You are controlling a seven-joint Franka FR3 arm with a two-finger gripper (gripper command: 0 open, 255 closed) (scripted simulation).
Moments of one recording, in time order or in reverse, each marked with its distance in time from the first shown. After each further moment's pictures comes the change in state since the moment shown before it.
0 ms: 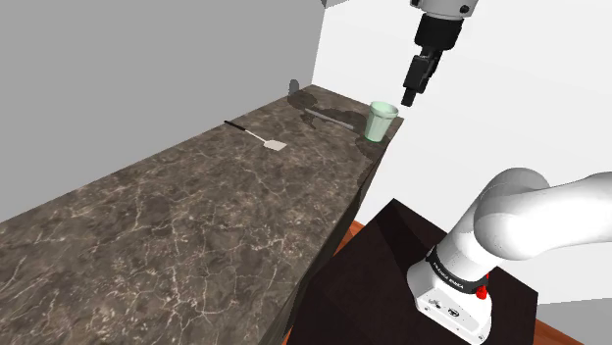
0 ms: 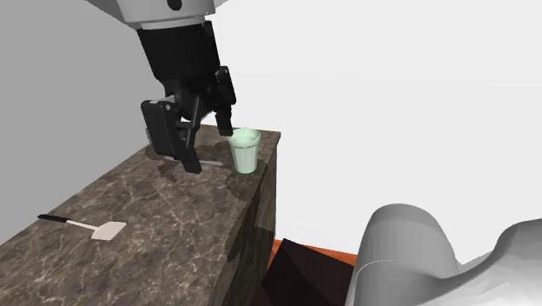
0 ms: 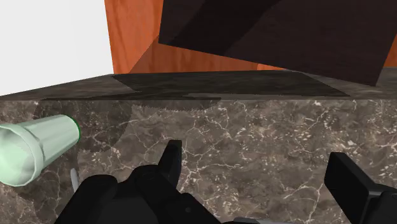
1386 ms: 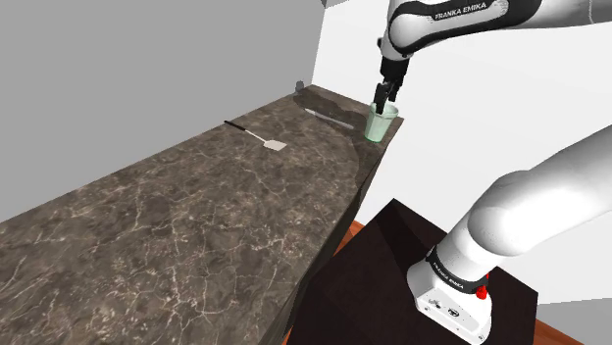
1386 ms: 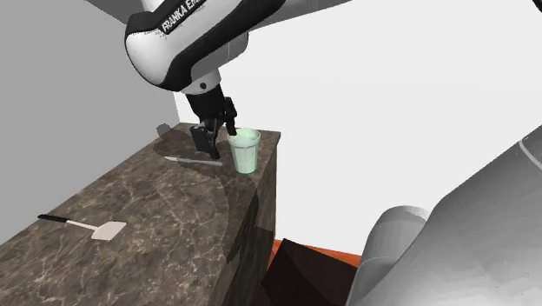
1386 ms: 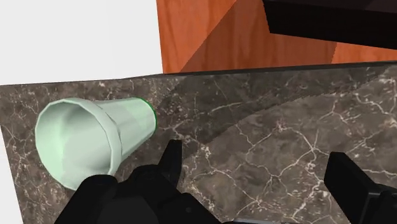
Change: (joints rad) arm -0.121 0.476 -0.214 0.052 -0.232 0.454 -0.154
